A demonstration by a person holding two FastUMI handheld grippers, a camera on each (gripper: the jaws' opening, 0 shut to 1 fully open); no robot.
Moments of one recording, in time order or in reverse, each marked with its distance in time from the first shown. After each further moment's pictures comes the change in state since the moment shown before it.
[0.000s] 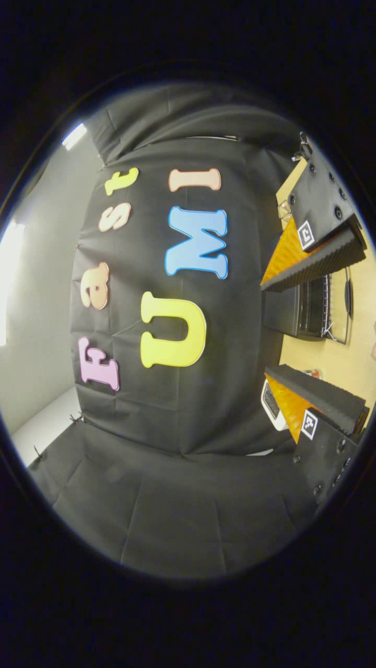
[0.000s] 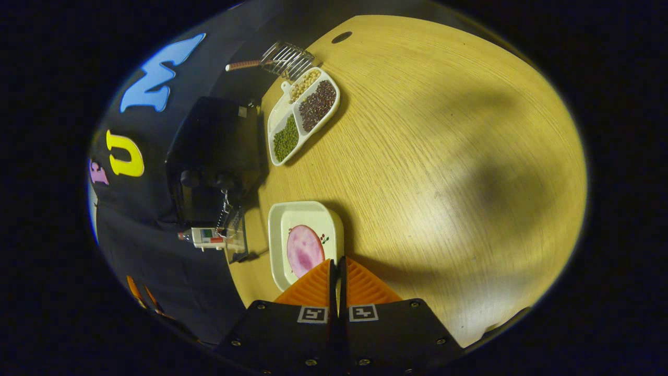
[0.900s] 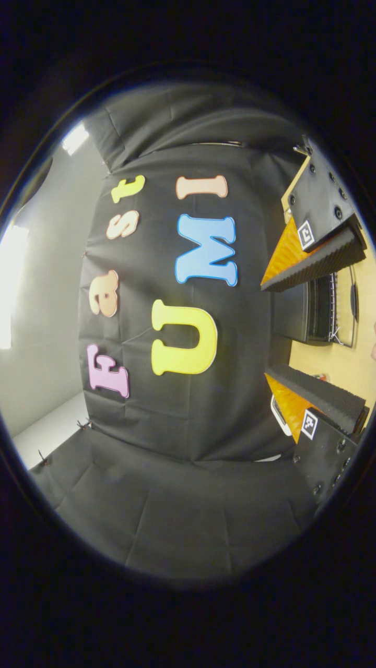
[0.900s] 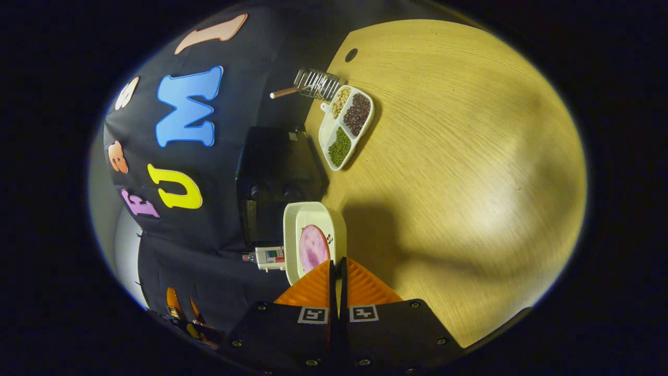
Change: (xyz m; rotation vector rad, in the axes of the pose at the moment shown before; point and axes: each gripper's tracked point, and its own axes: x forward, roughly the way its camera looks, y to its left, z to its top) left arm 0.001 -0.011 0.024 0.009 -0.058 -0.051; right arm -0.029 0.077 -0.035 0.119 -0.137 0.318
